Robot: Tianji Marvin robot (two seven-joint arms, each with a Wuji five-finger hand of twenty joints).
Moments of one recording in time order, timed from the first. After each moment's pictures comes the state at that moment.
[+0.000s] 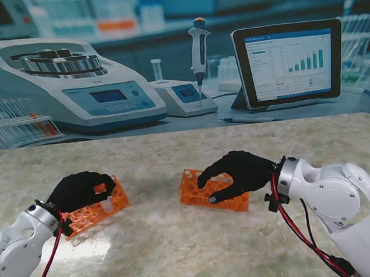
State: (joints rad) left arm 1.70 -1.05 -1.59 -1.64 0.87 -0.52 -0.04; right arm -1.51 -0.99 1.32 -1.87 -0.43 -0.38 0.54; left_hand 1.07 -0.36 0.14 -0.09 0.62 -0.20 0.87 1.08 0.86 0.17 0.53 1.05 0.97 -0.08 1.27 1.12 0.74 0.26 1.47 0.97; right_hand 0.25 -0.36 0.50 -0.10 0.67 -0.11 0.35 0.48 0.84 0.01 0.12 0.23 0.74 0.08 0.15 0.27 0.27 0.31 0.91 0.40
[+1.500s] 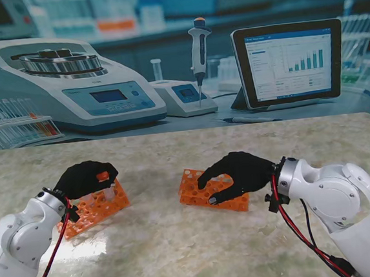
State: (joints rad) left arm 1.55 -1.05 -1.49 -1.49 0.85 -0.48 0.00; right arm -1.50 -0.99 1.32 -1.86 -0.43 -0.39 0.54; left_hand 1.07 -0.36 0.14 -0.09 0.62 -0.20 0.87 1.08 0.86 0.18 0.54 1.06 0.96 -0.06 1.27 1.13 0.70 0.26 1.47 0.98; right_hand 0.25 -0.36 0.50 -0.10 0.67 -0.11 0.35 0.48 0.84 0.01 0.12 0.23 0.74 0.08 0.14 0.28 0.27 0.31 0.91 0.40
